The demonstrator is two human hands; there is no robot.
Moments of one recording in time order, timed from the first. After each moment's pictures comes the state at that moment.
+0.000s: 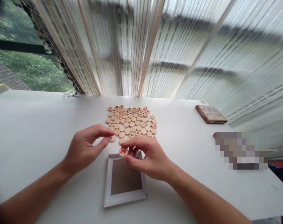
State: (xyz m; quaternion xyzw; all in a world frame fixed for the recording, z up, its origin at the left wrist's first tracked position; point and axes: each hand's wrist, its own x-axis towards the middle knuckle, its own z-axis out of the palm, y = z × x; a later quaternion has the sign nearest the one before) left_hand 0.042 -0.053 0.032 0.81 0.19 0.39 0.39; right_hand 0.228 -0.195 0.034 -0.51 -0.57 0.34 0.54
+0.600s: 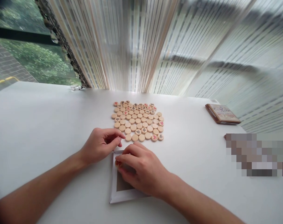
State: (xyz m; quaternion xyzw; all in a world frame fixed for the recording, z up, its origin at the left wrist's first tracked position) left_hand 0.044 -0.052 0.016 0.83 0.23 0.27 0.44; right_hand 0.198 -0.200 0.021 -0.52 -0.76 0.13 0.38
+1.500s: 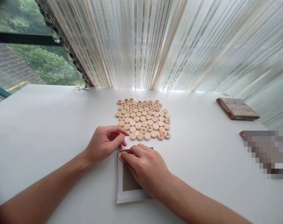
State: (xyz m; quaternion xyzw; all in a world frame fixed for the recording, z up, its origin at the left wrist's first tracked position) left_hand 0.045 -0.054 0.016 0.77 0.25 0.27 0.52; right_hand 0.185 -0.194 0.003 -0.57 -0.75 0.03 0.32
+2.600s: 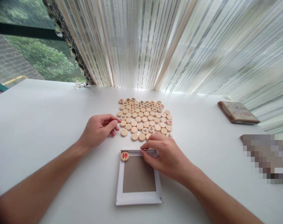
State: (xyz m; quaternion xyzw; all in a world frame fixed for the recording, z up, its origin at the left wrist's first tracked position) left_hand 0.040 -0.016 0.017 0.75 0.37 0.28 0.47; right_hand 0.238 -0.193 0.025 -0.61 -0.71 0.14 0.32
